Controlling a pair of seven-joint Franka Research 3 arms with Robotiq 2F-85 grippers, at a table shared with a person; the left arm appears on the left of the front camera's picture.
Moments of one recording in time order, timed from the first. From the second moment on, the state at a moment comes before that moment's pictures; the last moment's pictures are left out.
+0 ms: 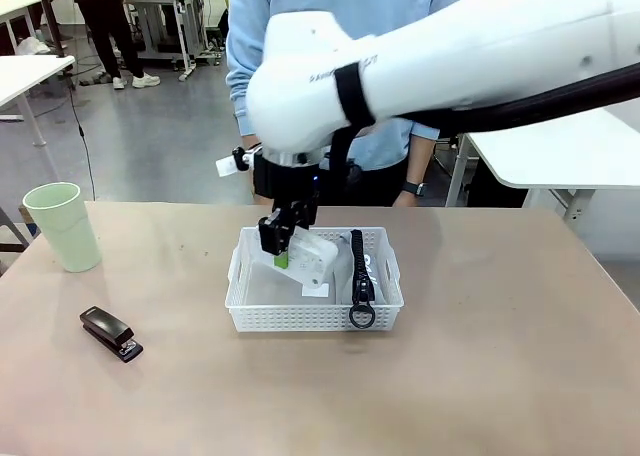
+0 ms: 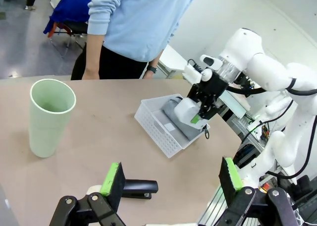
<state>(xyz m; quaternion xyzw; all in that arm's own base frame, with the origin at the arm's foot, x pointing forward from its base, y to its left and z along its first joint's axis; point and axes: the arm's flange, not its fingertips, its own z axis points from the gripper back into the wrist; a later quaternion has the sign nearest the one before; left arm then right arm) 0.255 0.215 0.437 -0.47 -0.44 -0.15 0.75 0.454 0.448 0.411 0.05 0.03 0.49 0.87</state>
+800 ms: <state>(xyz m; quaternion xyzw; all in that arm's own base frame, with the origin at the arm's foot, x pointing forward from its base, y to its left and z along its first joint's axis) 0.255 0.215 0.437 -0.47 -0.44 -0.15 0.75 0.486 0.462 0.339 -0.01 0.04 0.45 0.89</state>
